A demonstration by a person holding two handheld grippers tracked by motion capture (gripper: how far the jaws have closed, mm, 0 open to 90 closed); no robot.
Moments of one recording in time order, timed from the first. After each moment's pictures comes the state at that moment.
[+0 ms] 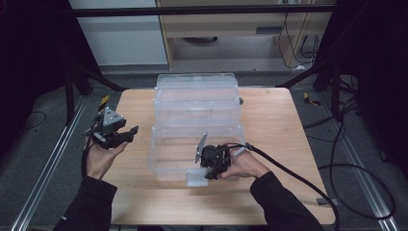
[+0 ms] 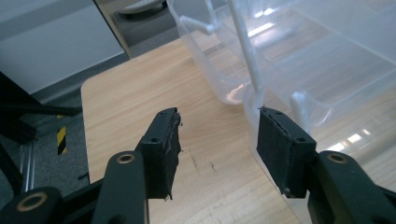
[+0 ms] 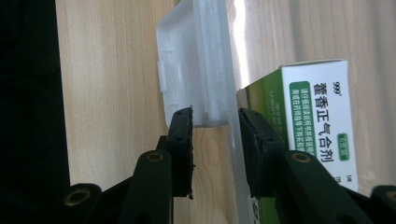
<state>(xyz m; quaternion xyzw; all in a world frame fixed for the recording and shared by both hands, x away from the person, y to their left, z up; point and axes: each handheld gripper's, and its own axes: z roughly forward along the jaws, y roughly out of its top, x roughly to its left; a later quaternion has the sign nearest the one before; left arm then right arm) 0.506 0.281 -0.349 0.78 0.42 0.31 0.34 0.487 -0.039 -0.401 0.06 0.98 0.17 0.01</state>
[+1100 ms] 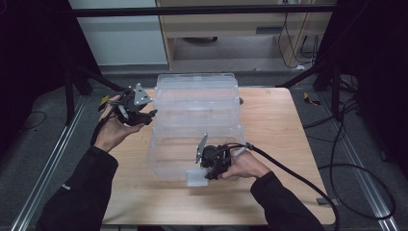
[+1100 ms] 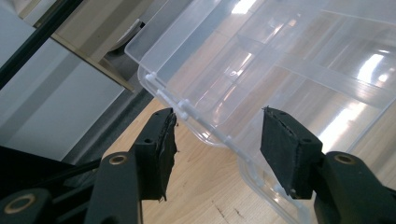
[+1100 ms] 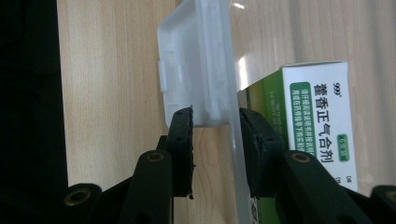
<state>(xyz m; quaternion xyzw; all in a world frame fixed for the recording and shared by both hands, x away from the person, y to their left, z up) 0.545 0.215 -0.297 0.86 0.26 0.35 0.26 0.486 -0.040 -0.401 0.05 0.98 0.17 0.02</state>
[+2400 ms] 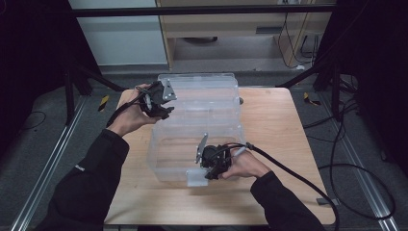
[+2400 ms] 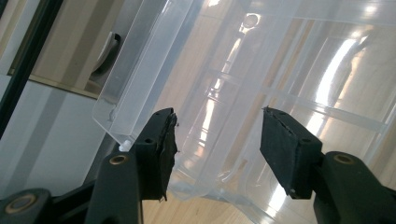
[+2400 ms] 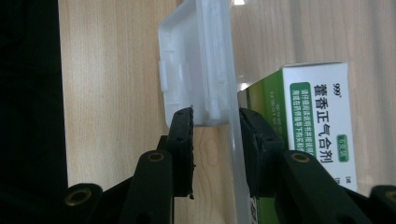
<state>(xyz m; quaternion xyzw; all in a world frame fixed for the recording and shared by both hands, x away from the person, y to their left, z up) 0.574 0.162 -0.288 0.91 0.15 0.34 0.19 0.486 -0.040 -0.401 0.05 0.98 0.17 0.02</state>
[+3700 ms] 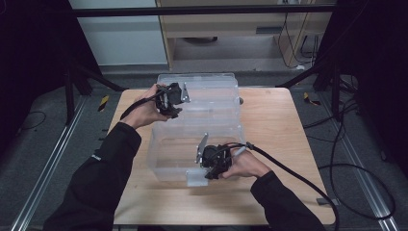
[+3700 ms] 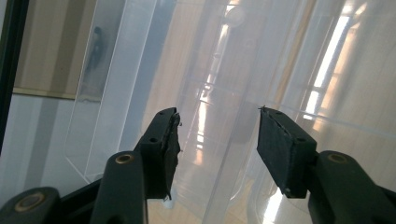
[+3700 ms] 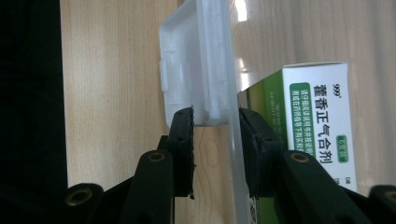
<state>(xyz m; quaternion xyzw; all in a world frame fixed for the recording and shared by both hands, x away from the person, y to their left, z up) 0.602 0.129 -0.310 0.93 0.09 0.32 0.12 0.486 -0.041 -0.401 0.05 0.98 0.18 0.01</state>
